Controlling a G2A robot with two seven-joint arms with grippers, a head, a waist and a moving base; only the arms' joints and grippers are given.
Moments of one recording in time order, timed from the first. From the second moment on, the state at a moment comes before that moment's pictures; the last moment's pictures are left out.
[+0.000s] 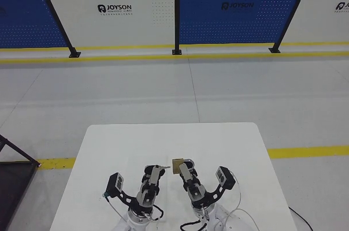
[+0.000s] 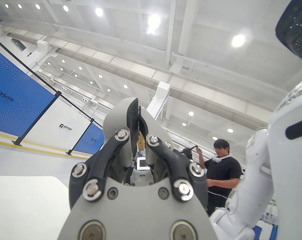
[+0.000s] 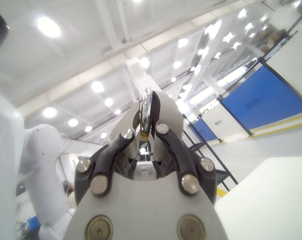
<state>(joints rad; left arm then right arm) 1.80 -1.32 -1.08 -1.63 0.98 -0.89 0.93 -1.50 -1.30 0.72 -1.47 -0.80 -0.90 -0.92</state>
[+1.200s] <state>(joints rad) 1.77 -1.34 -1.06 -1.60 0.98 -0.89 0.93 -1.52 -1.30 0.75 -1.51 -0.75 -0.87 -0.84</state>
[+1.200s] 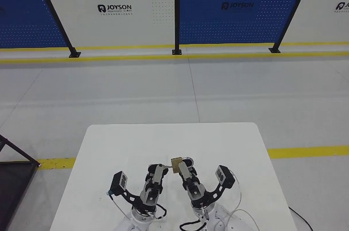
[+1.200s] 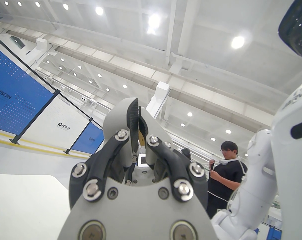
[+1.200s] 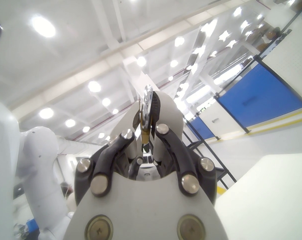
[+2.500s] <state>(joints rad) 1.78 -1.34 -1.06 -1.61 0.98 -0.87 0.95 -1.57 -1.34 0.80 -1.51 -0.77 -0.89 -0.81</state>
